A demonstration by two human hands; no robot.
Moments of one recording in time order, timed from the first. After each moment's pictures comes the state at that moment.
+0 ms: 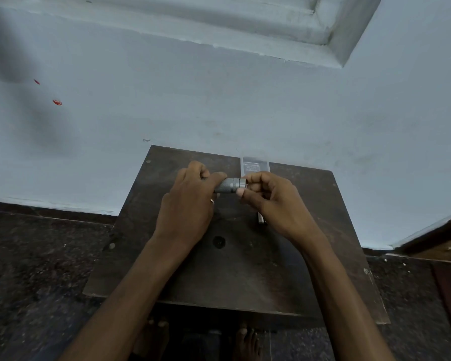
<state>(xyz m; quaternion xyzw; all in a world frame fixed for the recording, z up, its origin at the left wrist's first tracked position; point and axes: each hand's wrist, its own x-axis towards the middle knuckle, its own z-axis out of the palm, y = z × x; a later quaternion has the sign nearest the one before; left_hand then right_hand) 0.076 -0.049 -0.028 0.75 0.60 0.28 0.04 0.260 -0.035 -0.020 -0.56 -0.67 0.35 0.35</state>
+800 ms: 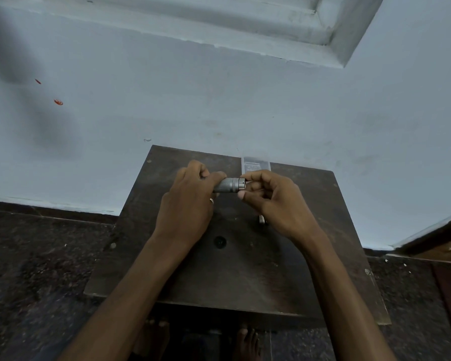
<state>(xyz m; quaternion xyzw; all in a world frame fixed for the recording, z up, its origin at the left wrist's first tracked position) 0.073 -0.047 -0.030 0.75 0.60 0.28 0.04 0.258 -0.037 -0.014 -0.56 -0.67 0.36 0.34</state>
